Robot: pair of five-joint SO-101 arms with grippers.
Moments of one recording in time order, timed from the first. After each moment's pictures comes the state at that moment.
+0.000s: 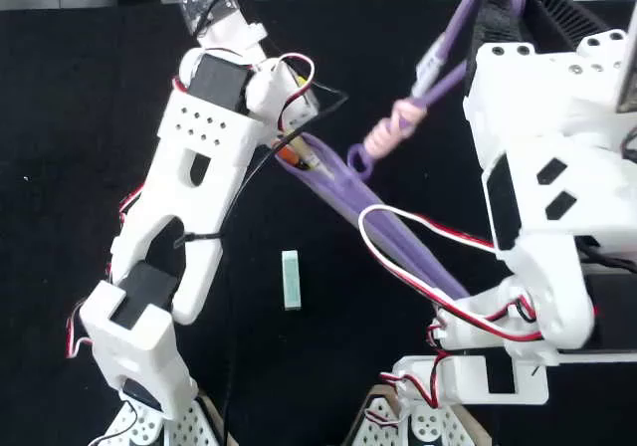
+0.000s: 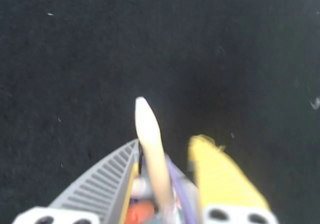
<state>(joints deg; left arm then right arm) 18.3 12.1 -39.5 94.2 47.8 1.1 -3.0 -84.7 99.6 5.1</state>
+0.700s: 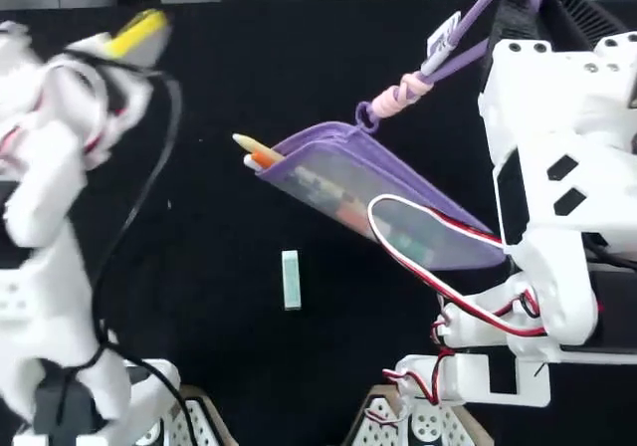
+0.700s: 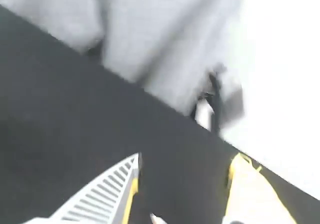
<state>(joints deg) -6.7 -22.8 -36.5 93.7 31.7 4.3 -3.0 -84.7 99.6 5.1</state>
